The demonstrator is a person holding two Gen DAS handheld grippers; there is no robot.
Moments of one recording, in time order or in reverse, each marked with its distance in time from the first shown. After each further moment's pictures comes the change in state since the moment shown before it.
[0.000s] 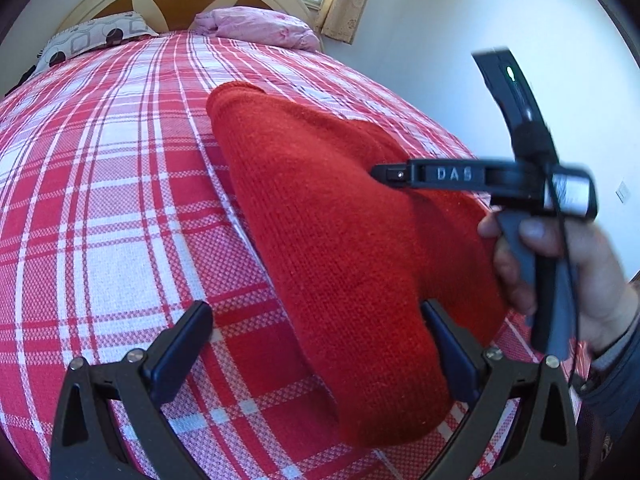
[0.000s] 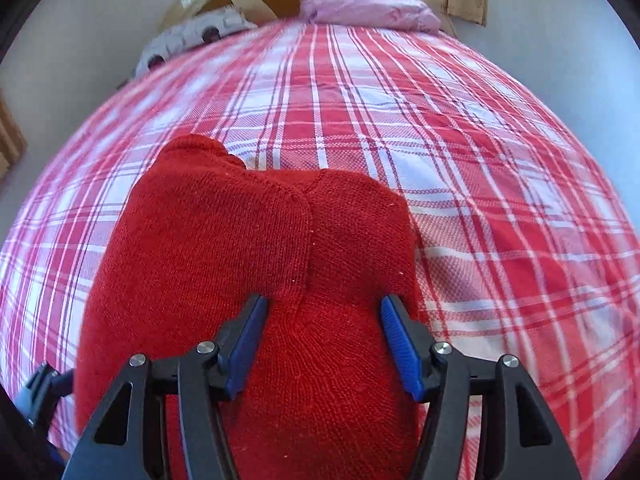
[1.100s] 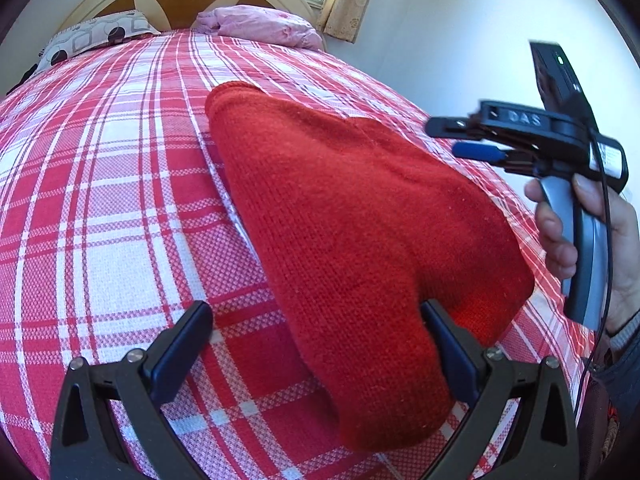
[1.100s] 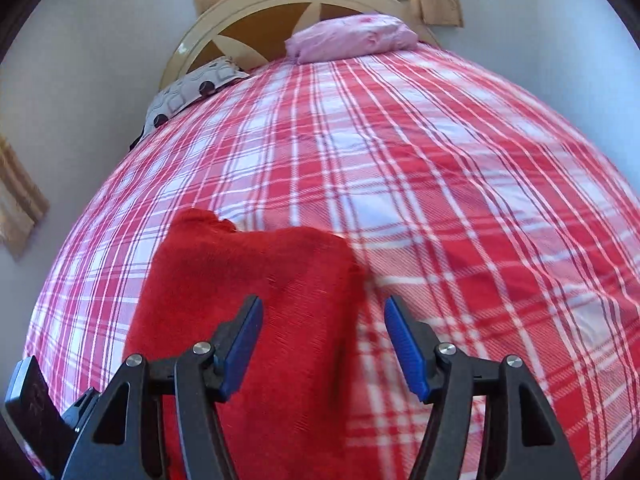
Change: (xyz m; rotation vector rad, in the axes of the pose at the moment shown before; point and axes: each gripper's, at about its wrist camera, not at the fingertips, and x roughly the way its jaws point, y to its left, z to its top) left arm 0.005 0.000 0.002 -0.006 0.004 0.009; right arm -0.036 -0.068 0.003 0.150 -0.124 0.151
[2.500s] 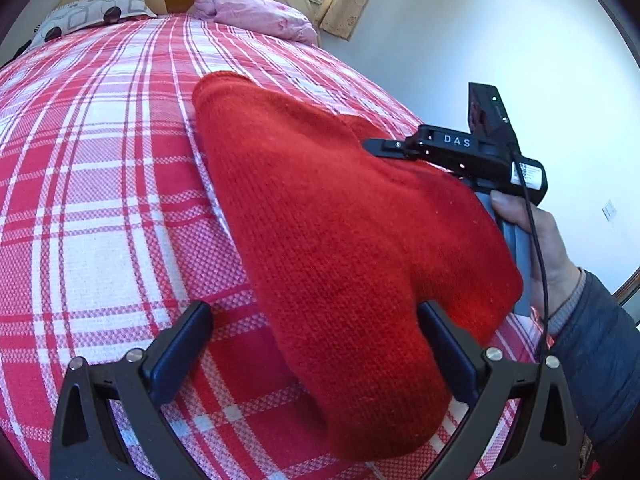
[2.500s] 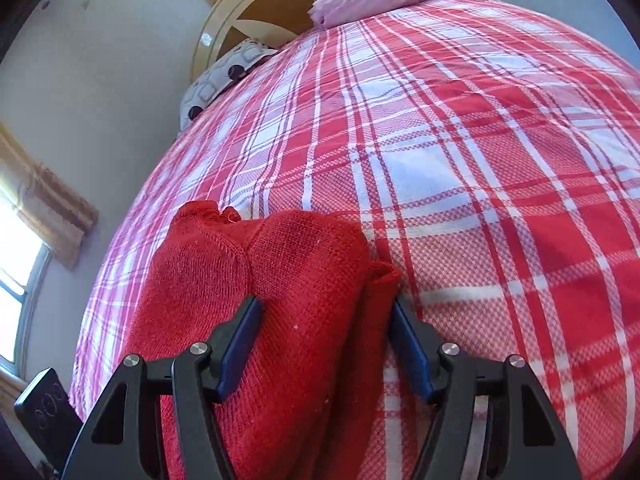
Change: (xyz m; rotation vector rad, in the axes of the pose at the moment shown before) left arm 0.007 0.008 0.005 -0.058 0.024 -0.090; right arm 0.087 -0.026 0.008 0.065 0.104 0.287
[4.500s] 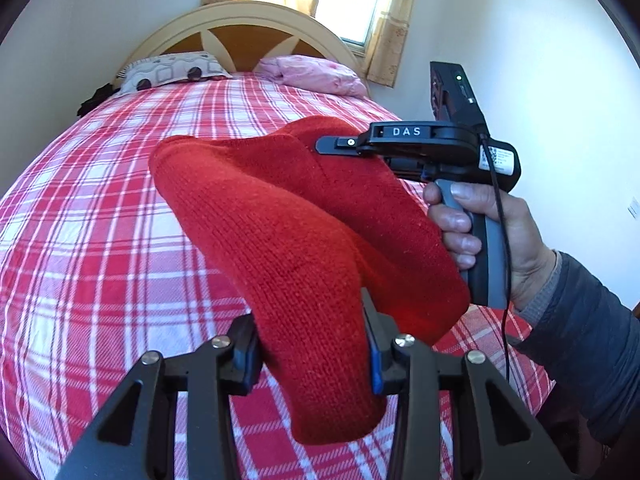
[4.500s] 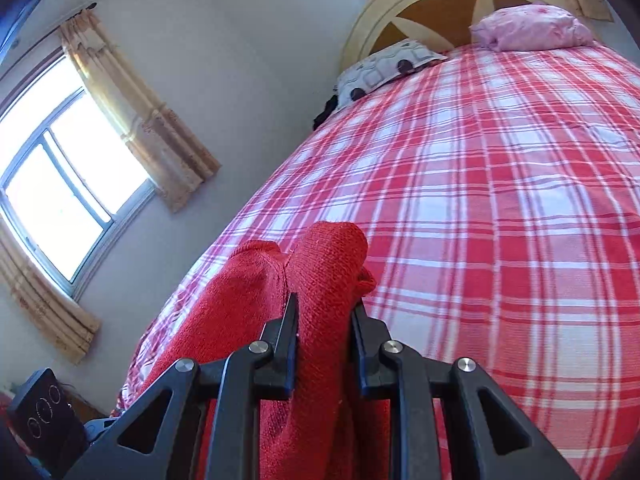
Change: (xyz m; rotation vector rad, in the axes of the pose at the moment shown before) left arm -0.197 -0.004 -0.086 0.006 -0.180 0.261; right arm -0.025 0.251 -0.087 -0.256 -0.022 0.352
